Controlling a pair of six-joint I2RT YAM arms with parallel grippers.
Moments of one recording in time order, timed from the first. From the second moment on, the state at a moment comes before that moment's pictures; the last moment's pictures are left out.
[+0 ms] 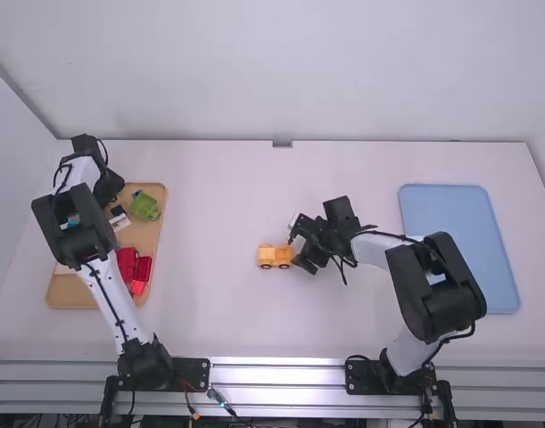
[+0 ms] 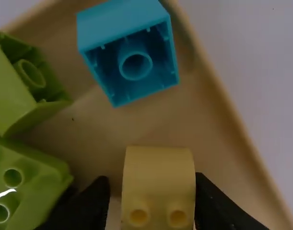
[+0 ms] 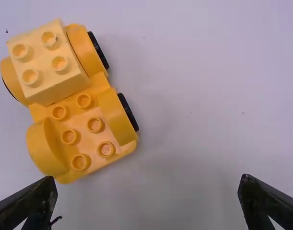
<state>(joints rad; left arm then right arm) 0.49 2.42 1.94 -0.75 -0.16 -0.58 0.37 1.78 0.78 -0.08 -0.45 -0.68</state>
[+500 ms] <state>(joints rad) 0.49 2.42 1.94 -0.77 -0.17 -0.58 0.37 1.78 0.78 -0.08 -0.45 -0.68</state>
